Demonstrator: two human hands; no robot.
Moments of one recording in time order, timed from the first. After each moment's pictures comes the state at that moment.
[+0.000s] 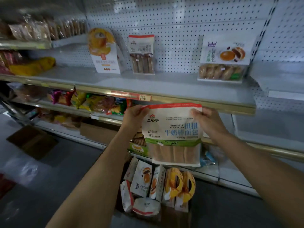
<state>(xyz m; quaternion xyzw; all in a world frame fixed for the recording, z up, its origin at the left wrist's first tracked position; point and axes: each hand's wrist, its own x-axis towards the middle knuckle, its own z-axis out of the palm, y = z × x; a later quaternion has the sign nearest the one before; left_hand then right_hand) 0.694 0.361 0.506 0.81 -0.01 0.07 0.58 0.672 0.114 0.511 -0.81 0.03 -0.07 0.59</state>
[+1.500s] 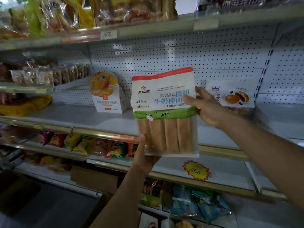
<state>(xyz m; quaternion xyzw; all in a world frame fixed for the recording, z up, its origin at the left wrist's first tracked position) 0.827 0.401 0.499 0.39 0.02 -0.13 0.91 0.830 0.184 0.667 -0.67 -0.08 -0.04 0.74</state>
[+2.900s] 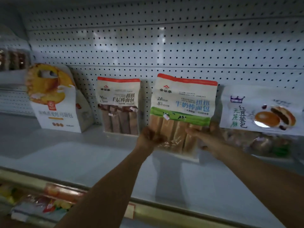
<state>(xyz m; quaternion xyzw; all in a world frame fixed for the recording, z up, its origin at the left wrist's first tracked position) 1.204 0.300 0.452 0.74 -0.04 0.02 0.67 1.155 0.091 0.489 -0.76 0.10 -0.12 0.63</state>
